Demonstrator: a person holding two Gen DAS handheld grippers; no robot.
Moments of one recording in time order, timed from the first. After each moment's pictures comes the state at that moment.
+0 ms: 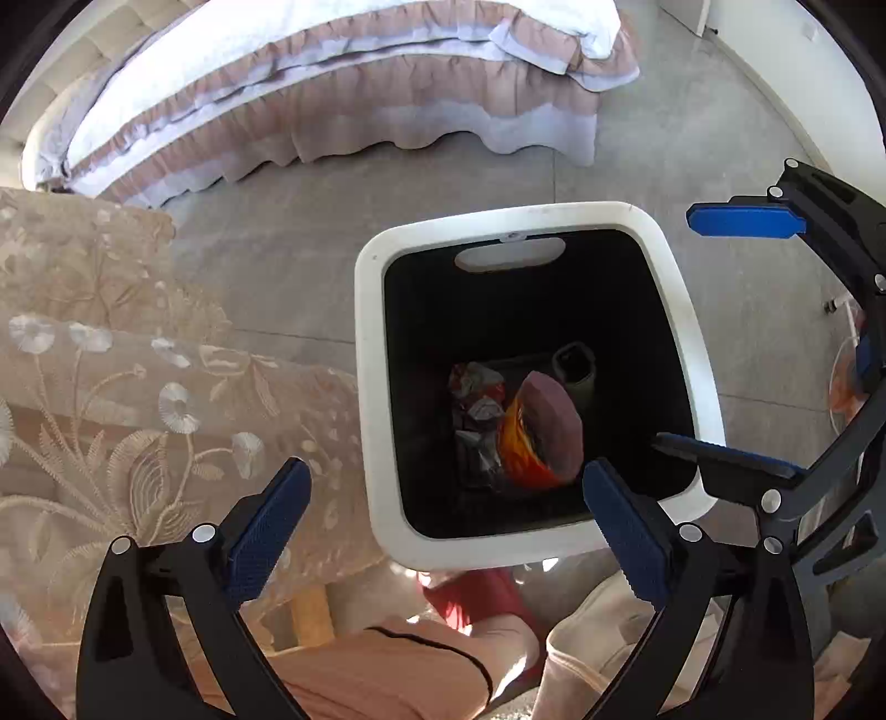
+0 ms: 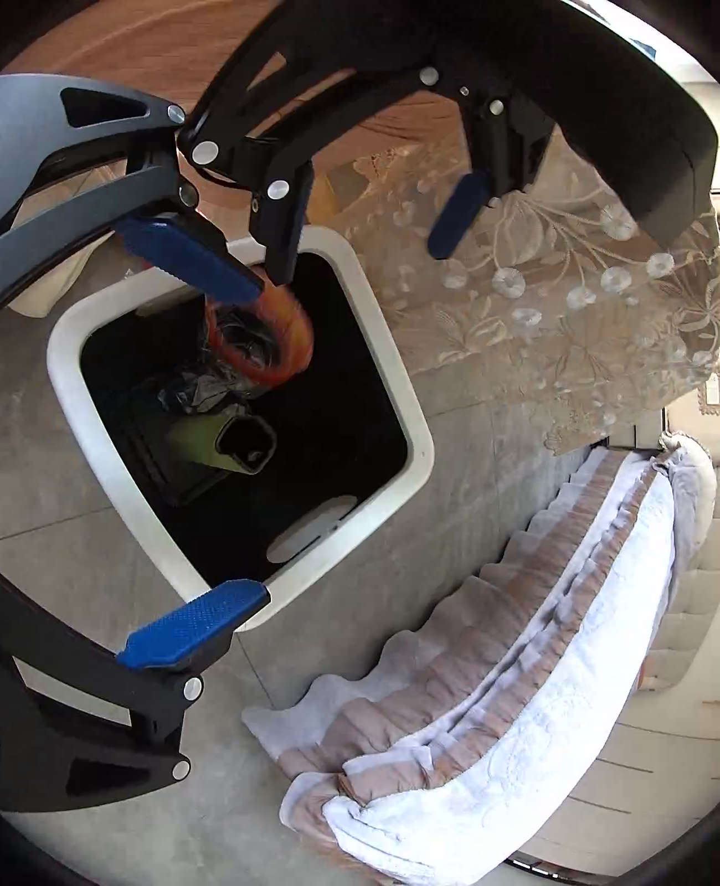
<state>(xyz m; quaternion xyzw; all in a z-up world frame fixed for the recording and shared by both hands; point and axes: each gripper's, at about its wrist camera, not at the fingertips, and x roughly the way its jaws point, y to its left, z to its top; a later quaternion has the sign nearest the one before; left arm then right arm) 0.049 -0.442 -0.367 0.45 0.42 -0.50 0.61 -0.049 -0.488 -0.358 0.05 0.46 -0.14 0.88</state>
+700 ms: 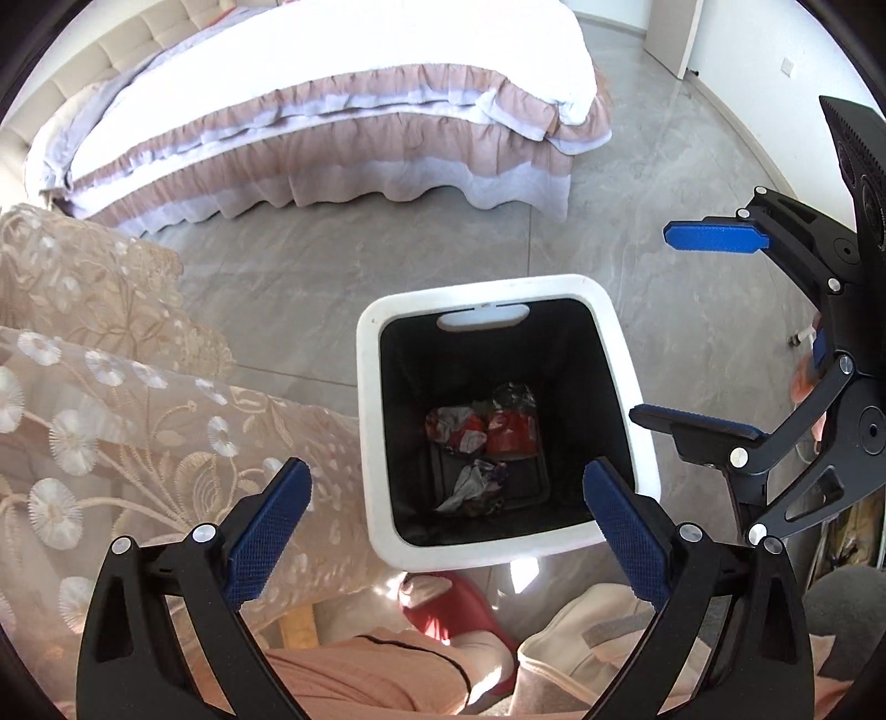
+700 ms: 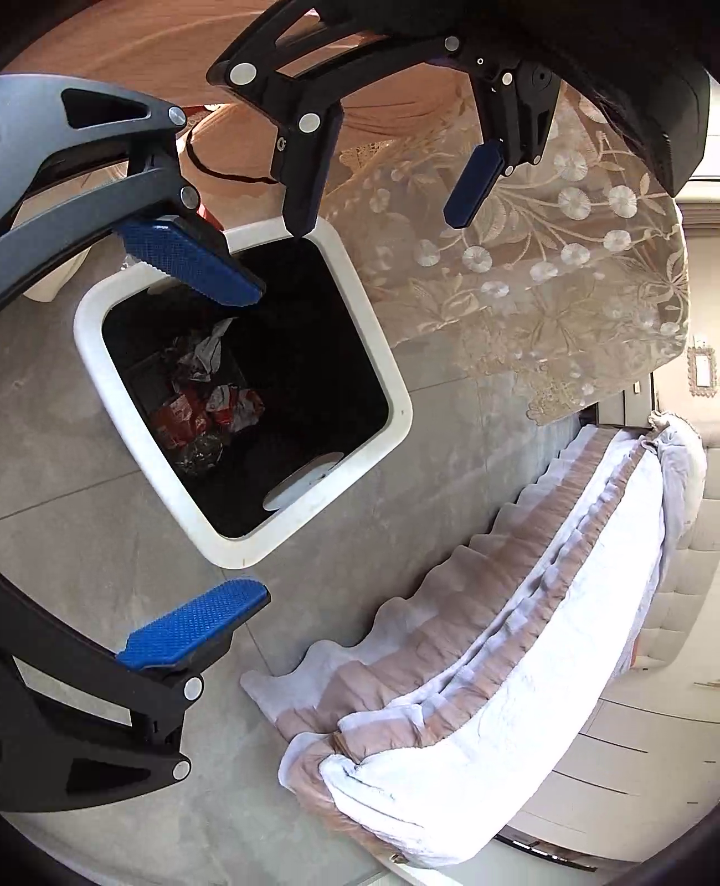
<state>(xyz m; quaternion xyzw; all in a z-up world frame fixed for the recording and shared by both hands) 0.050 -0.430 -0.308 0.40 0.39 -0.53 0.64 -0.063 -0.500 -0.324 0.04 0.42 -0.16 0.89</state>
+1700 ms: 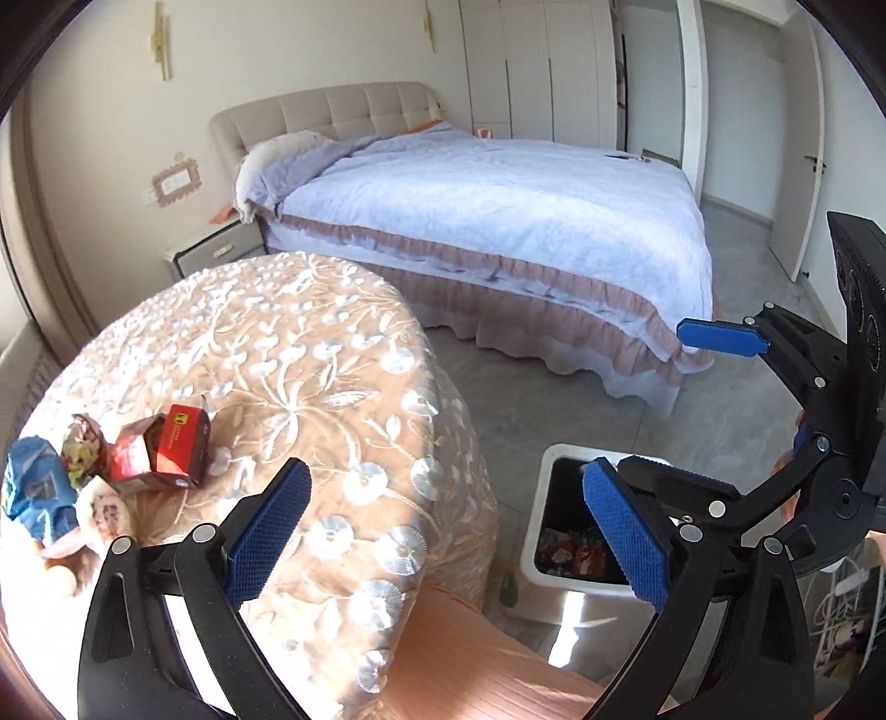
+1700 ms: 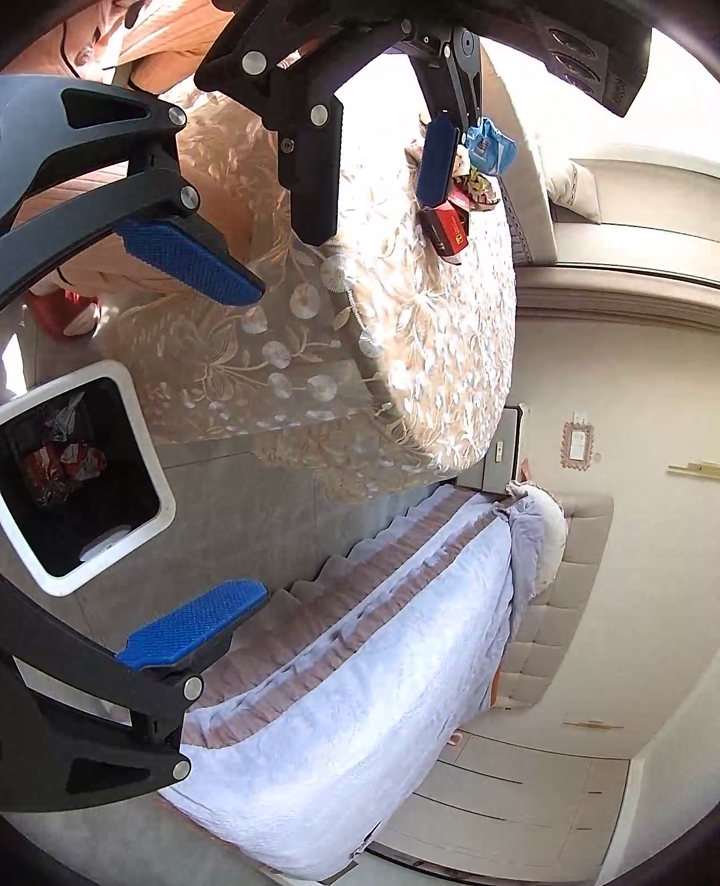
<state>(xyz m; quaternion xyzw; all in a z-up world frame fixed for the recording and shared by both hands) 0.099 -0.276 -0.134 0.21 0.29 -0.42 0.83 0.000 -0.407 -0.161 -0.03 0.29 -0.10 0.95</state>
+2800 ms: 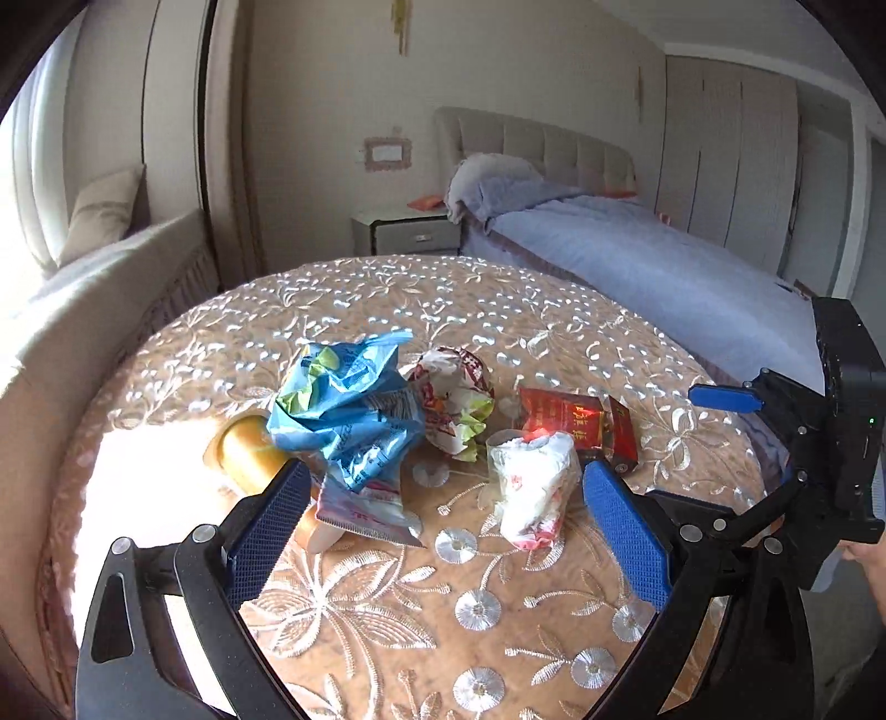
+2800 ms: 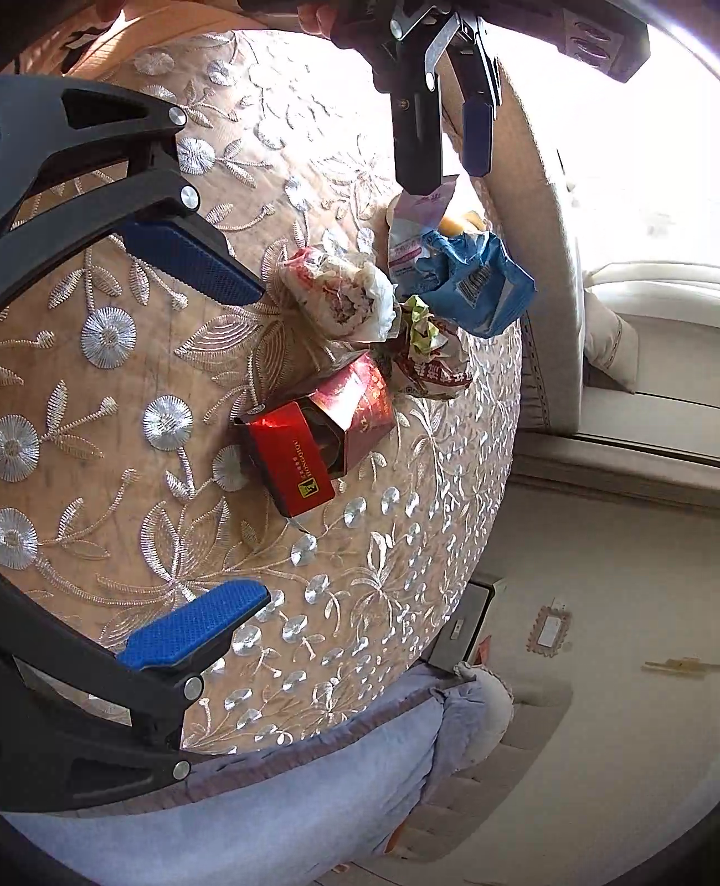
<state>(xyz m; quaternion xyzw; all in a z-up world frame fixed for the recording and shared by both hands) 0.244 -0.063 -0.102 0.07 0.29 -0.26 0.92 0.202 -0.271 -0.141 -0.11 0.31 0.09 0.94</state>
